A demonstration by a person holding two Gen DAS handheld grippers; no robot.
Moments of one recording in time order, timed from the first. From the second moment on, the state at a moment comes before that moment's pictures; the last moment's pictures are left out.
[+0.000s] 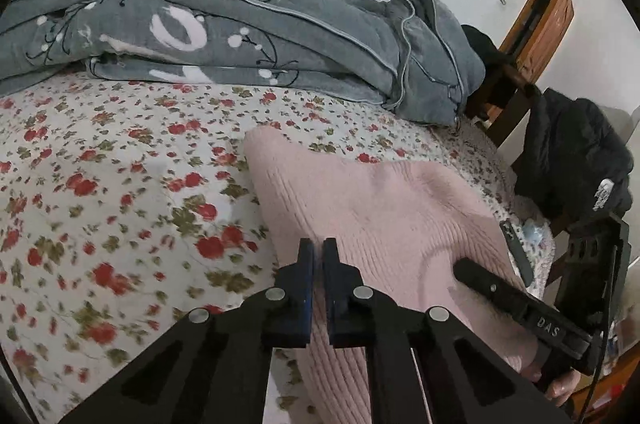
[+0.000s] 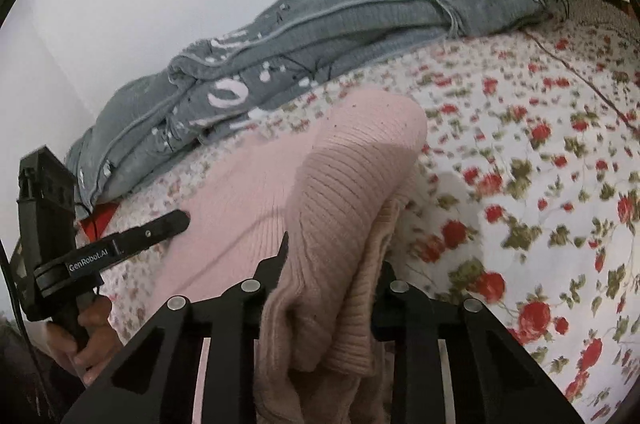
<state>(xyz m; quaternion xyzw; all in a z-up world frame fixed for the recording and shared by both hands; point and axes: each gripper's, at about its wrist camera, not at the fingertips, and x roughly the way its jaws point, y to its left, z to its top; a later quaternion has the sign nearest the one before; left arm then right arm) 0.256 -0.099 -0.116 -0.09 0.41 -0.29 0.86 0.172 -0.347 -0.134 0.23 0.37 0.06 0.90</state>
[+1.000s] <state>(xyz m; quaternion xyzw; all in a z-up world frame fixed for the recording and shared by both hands) 0.266 -0.106 -0.159 -0.14 0.44 -0.31 0.83 0.189 -0.351 -0.175 0.26 0.41 0.08 0.87</state>
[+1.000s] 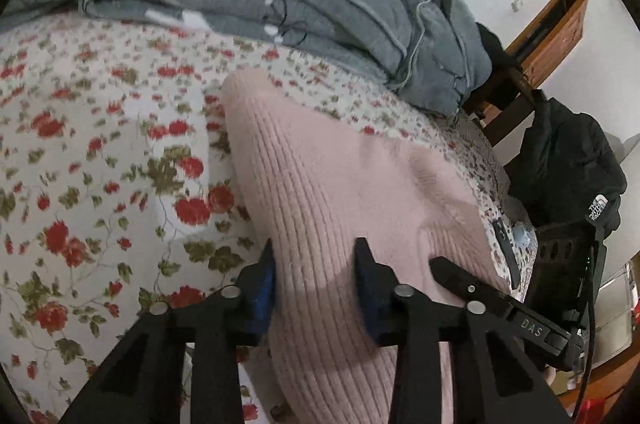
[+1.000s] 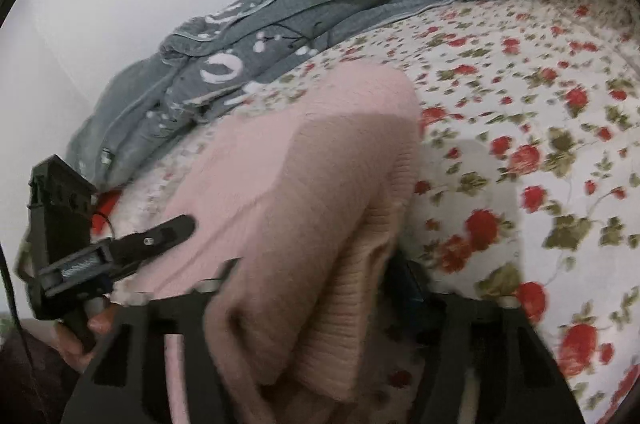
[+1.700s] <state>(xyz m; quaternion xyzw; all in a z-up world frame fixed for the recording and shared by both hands) 0.336 0.019 -0.134 -0.13 0.39 -0.20 0.89 0.294 -0.199 -0.160 0.16 0.40 0.12 0.90</state>
